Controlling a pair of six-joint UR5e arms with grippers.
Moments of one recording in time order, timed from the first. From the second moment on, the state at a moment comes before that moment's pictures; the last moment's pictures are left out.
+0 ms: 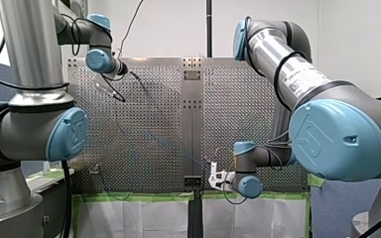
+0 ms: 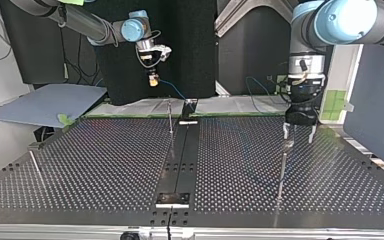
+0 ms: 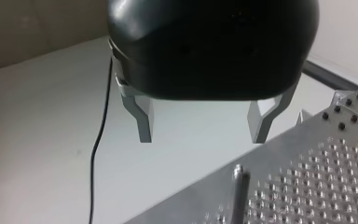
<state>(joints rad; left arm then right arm) -0.02 -1.34 -1.99 -2.79 -1.58 -2.57 2.10 -0.67 1.94 -1.11 1.56 1.67</state>
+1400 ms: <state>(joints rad) -0.08 -1.39 -1.85 -2.94 -1.70 -2.21 2.10 -0.67 1.94 -1.11 1.56 1.67</state>
